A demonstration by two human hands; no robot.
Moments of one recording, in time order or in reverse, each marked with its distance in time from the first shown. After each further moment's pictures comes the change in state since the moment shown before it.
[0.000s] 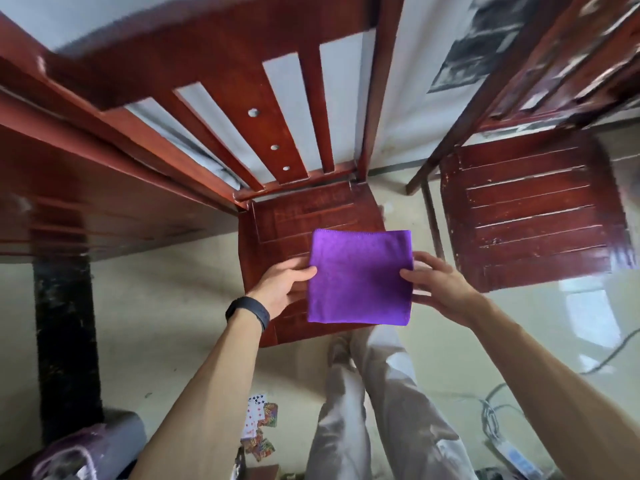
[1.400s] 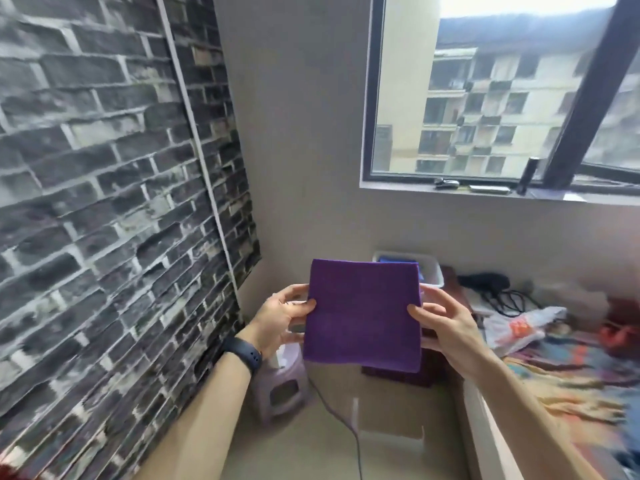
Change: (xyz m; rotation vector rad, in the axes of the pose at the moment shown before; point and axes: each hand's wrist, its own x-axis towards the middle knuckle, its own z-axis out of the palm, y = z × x) left_hand -0.350 0.133 0.997 0.832 -1.087 0.572; right_hand -0.672 0.006 -0.639 0.671 1.116 -1.061
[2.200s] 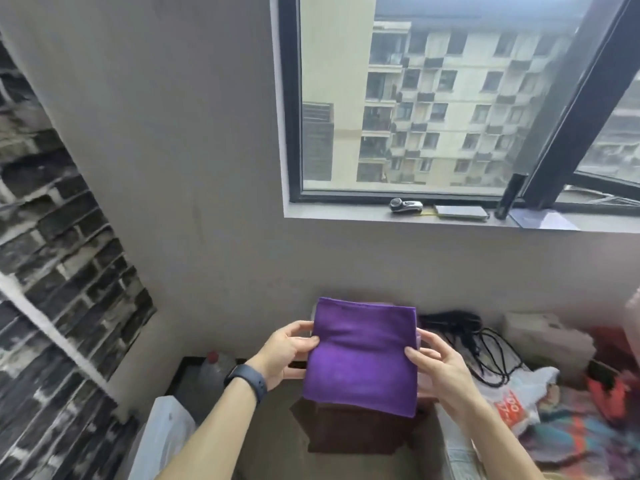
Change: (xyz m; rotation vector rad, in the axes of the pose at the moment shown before) left_hand 0.522 -0.011 0.099 0.072 -0.169 -0.270; right_hand 0.419 0.065 -0.192 0.048 0.264 0.207
